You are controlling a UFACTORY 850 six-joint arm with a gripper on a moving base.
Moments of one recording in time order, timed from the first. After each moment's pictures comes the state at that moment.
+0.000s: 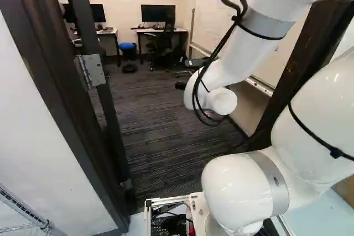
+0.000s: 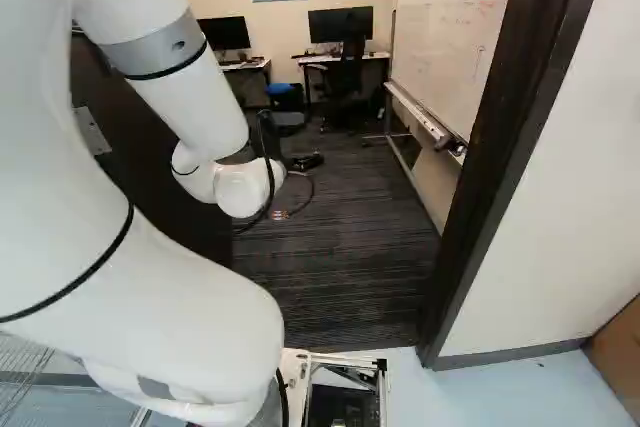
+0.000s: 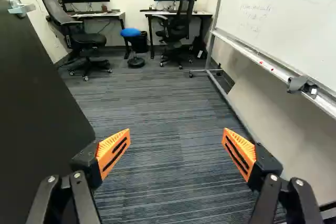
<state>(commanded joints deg) 1.2 10.1 -12.9 -0.1 48.5 0.0</state>
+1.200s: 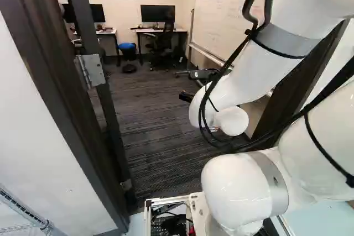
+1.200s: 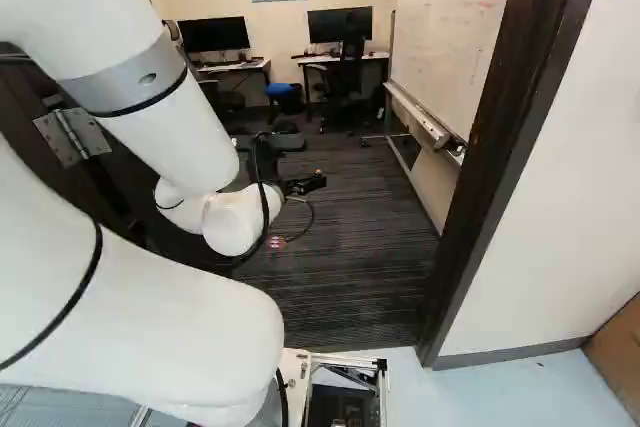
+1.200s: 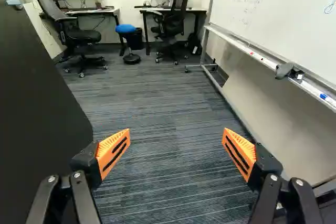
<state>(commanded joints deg) 0.0 16.0 -5.0 0.0 50.0 0.0</state>
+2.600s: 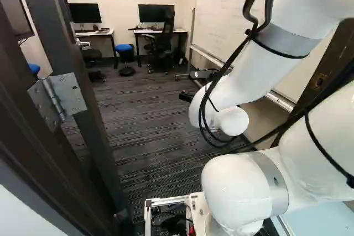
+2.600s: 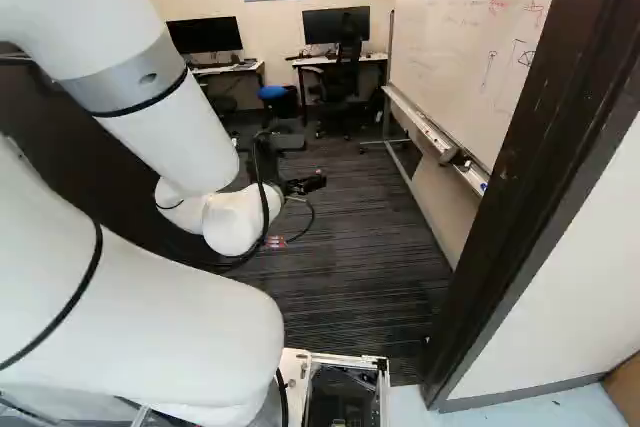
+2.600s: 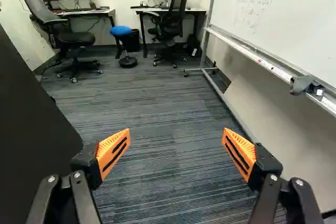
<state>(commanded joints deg) 0.0 16.0 -5.0 0.0 50.0 0.0</state>
